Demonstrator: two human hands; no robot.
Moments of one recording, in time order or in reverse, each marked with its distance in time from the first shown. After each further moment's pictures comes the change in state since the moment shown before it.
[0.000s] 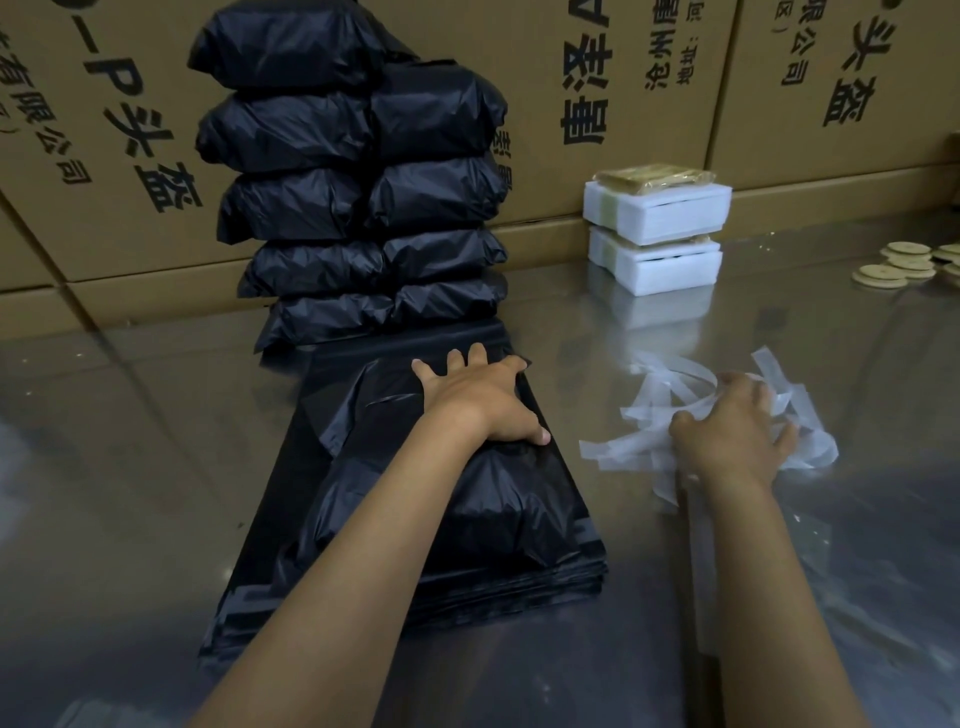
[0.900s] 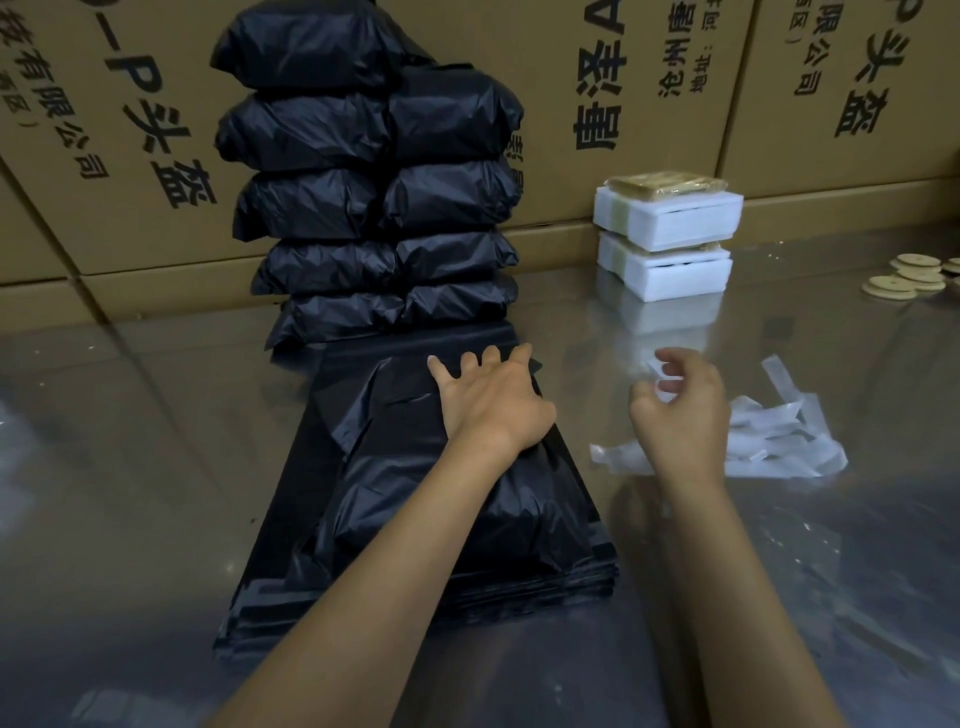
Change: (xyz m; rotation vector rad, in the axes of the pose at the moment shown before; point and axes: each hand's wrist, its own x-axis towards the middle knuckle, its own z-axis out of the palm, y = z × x) left_hand -0.007 0.006 0.016 -0.073 0.285 -0.034; right_hand -0.030 -0.049 0.011 0.476 0.083 -0.194
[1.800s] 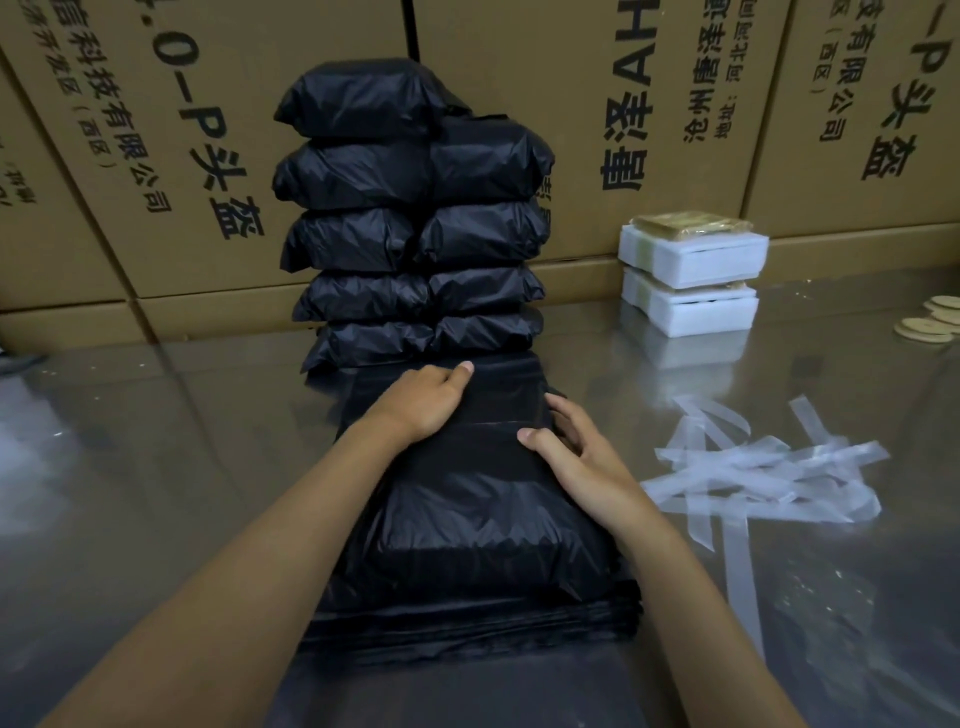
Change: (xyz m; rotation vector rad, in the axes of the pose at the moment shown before) left_hand 0.046 -0.109 -0.025 -0.344 -0.086 -0.104; right_hand -0.037 -0.033 0.043 0.409 -0.780 0.184
